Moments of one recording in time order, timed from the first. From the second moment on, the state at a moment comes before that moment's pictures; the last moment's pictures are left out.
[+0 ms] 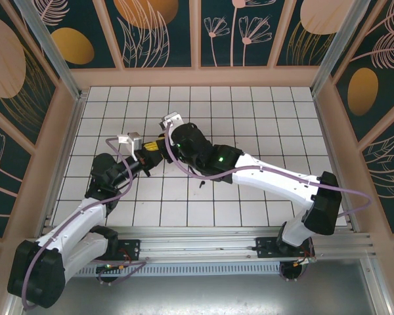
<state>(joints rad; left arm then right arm) -0.34 0.94 0.39 0.62 0.61 -0.44 1.13 1.56 1.45 -0.31 0.30 0.29</state>
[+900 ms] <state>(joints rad) -0.34 0.98 0.40 0.74 0.62 -0.37 1.15 1.67 1.84 -0.64 0.33 0.43</state>
